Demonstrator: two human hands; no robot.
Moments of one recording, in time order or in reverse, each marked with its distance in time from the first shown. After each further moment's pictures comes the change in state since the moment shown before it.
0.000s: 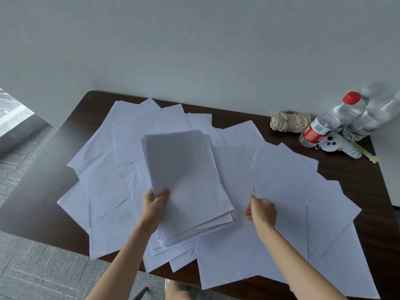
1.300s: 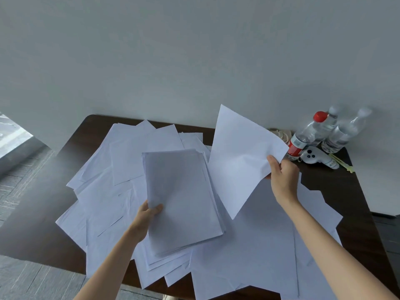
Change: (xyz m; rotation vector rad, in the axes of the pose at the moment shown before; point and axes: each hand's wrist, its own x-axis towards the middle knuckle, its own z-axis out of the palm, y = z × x) left_hand 0.008 0.019 -0.020 0.035 -0.259 -0.092; right_hand -0.010 -0.123 -0.087 0.079 0.141 -0.819
